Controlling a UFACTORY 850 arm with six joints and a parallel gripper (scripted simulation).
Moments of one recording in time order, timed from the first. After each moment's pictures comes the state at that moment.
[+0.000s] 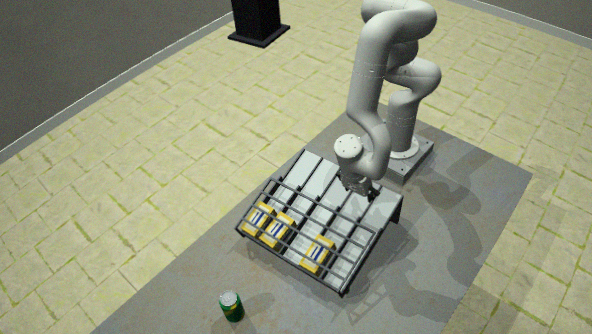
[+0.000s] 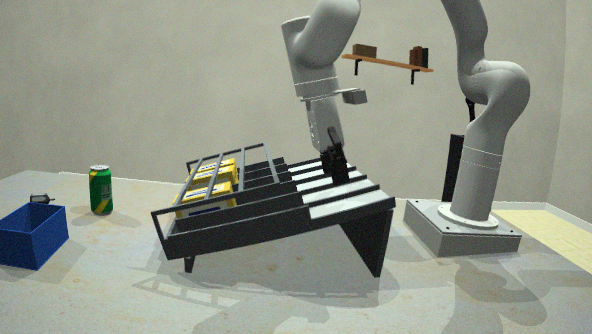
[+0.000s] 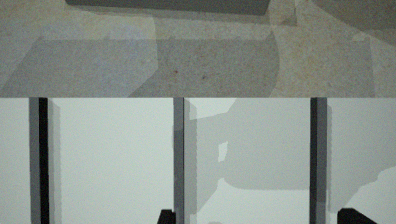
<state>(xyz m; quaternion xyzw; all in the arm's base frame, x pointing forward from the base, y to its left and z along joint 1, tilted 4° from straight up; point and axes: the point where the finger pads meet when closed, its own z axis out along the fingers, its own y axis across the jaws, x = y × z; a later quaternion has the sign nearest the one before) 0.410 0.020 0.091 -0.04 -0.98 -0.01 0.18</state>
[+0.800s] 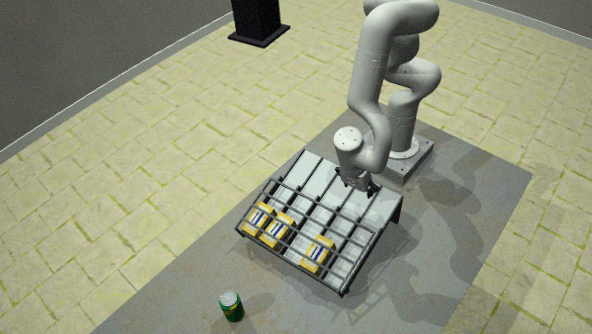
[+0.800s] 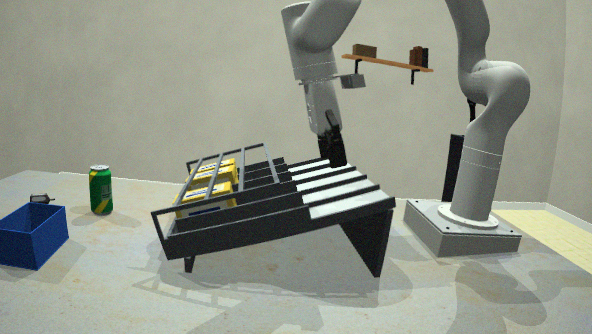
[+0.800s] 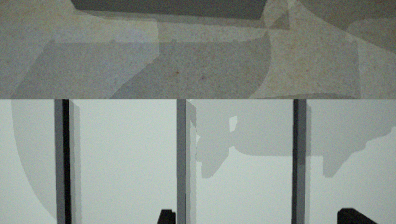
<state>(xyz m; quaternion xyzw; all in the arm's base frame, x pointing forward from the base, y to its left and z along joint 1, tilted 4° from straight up) 0.420 0.020 0.120 -0.04 -0.98 -0.01 0.17</state>
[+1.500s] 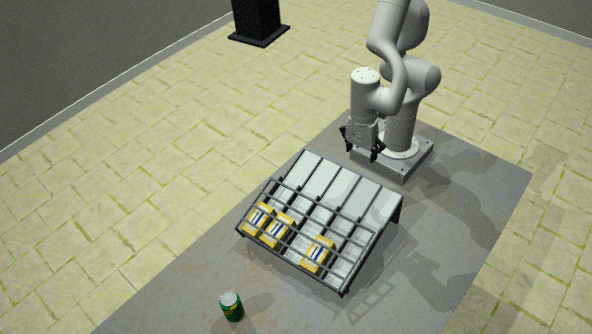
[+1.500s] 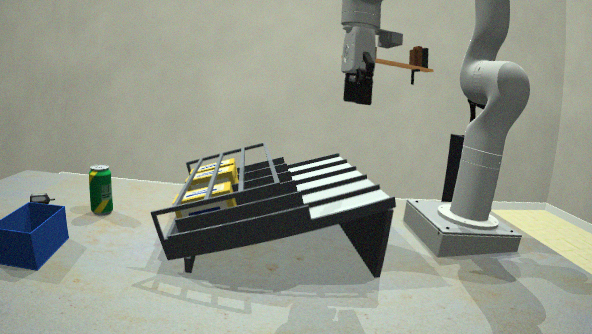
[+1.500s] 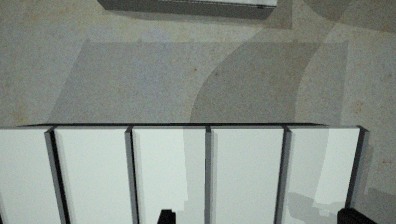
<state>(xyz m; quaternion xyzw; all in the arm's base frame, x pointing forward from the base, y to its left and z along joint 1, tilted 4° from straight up) 0.380 -0.002 0.242 -0.04 -1.00 0.00 0.03</state>
